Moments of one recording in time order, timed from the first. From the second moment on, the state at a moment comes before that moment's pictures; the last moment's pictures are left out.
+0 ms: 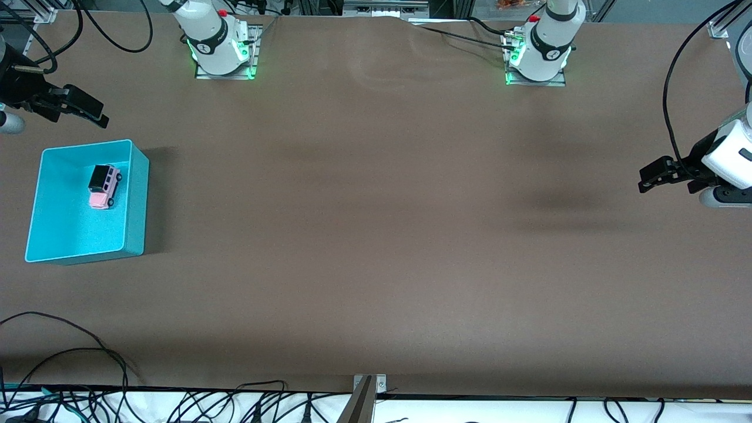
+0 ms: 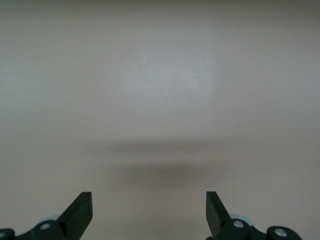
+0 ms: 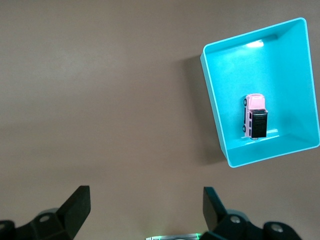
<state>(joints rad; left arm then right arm) 0.15 0.09 -0.10 -1.67 0.03 1.78 0.04 -0.11 -0.09 0.10 -1.69 0.03 1.55 0.12</state>
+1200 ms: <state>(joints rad) 0.15 0.09 -0.10 -1.67 0.03 1.78 0.04 -0.11 -0.09 0.10 -1.69 0.03 1.52 0.11</state>
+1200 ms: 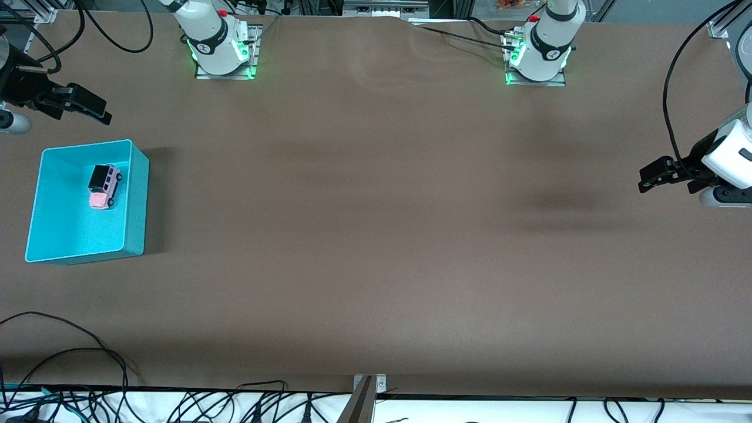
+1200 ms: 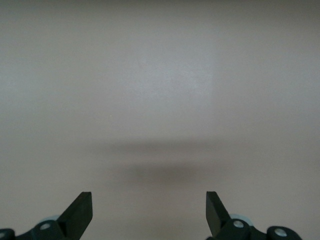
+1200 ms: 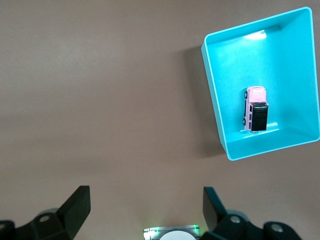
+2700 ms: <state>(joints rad) 0.16 0.09 -0.10 -1.64 0.03 1.79 0.04 -0.11 -0.08 0.11 -1.66 0.03 1.52 0.10</state>
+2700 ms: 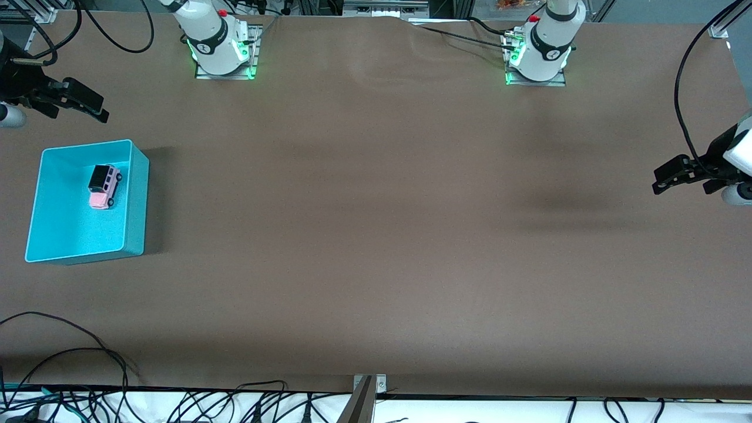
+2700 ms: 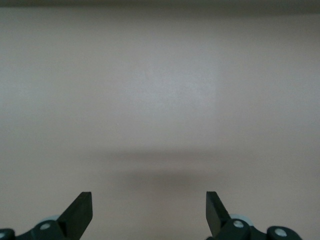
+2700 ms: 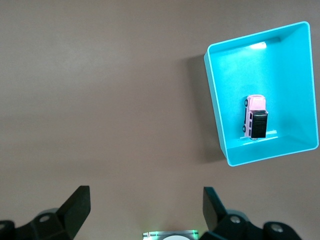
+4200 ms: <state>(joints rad) 0.19 0.09 -0.10 -1.63 0.03 1.79 0.04 -0.10 -0.08 0.12 -1.66 0.03 1.52 0.10</state>
